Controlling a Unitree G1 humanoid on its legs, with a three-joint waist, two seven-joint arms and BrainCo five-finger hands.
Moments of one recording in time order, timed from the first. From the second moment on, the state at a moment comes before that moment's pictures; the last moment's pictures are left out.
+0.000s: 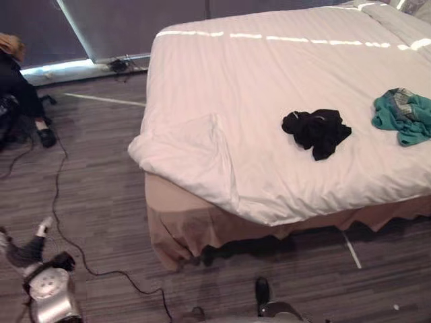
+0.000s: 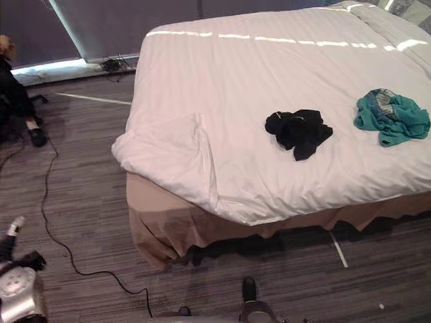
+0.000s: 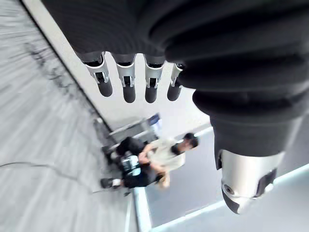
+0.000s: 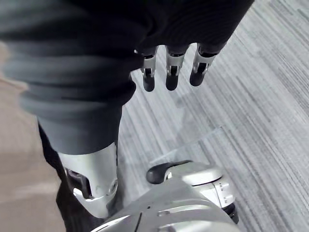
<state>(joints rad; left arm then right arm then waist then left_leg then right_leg) 0.02 0.35 0.67 0.36 -0.07 -0.14 0.42 0.21 -0.08 -0.39 1.03 -0.04 0.00 -0.13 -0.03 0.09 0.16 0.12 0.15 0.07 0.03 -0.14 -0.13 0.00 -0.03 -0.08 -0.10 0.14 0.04</state>
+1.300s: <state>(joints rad) -0.57 0.61 0.12 0.71 0.47 -0.05 0.21 0.07 -0.16 -0.41 0.82 0.13 -0.07 -0.15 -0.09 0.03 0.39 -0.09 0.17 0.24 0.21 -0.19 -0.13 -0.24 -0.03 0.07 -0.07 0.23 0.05</state>
